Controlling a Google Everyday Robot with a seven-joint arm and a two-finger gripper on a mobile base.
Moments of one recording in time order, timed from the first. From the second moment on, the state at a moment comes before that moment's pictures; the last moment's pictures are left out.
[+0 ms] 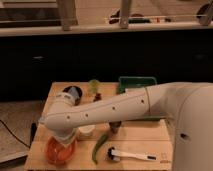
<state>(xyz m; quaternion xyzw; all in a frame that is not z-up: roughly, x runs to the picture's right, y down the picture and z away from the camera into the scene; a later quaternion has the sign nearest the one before) -0.187 0.248 0.652 -0.29 -0.24 -0.40 0.84</state>
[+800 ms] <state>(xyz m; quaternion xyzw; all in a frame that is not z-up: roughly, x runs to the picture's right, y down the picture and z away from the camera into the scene) -0.199 0.239 0.632 -0.24 -0.23 -0.45 0.83</state>
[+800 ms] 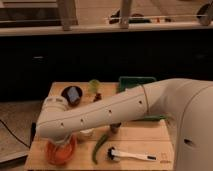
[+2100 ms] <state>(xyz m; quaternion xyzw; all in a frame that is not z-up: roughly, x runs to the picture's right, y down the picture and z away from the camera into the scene) -0.237 0.251 0.650 -0.24 -0.30 -0.52 0.76</state>
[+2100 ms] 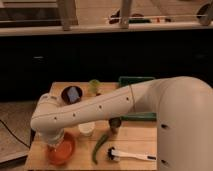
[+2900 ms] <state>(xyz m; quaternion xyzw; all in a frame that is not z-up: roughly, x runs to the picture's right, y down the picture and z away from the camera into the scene) -0.239 0.261 0.669 -0.25 -0.32 -0.51 0.76</state>
